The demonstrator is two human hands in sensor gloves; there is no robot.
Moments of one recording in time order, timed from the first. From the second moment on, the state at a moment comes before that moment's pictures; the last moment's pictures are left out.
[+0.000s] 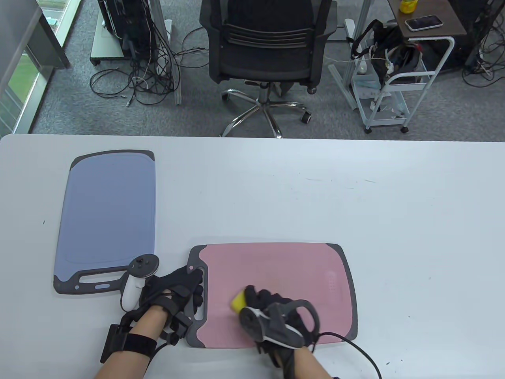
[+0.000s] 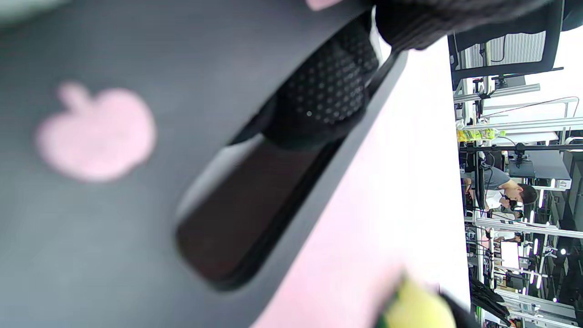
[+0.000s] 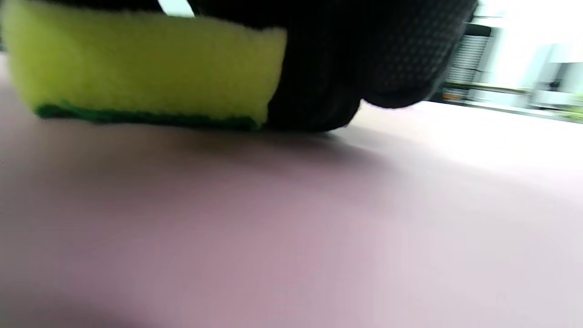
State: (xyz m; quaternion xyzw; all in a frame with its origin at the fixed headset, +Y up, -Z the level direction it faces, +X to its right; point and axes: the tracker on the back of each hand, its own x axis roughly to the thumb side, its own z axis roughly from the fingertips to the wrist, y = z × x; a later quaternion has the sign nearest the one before) left_hand -0.242 -0.831 -0.216 -0.32 0.10 0.55 0.77; right_hand 0.083 -0.763 -0.152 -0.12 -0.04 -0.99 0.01
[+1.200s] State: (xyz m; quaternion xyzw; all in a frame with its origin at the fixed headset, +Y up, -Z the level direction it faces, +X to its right) left_hand -0.239 -0.829 -0.223 -0.32 0.10 0.54 0.77; right_hand 0.230 -0.775 -0.126 0.12 -0.07 -0.99 -0.02
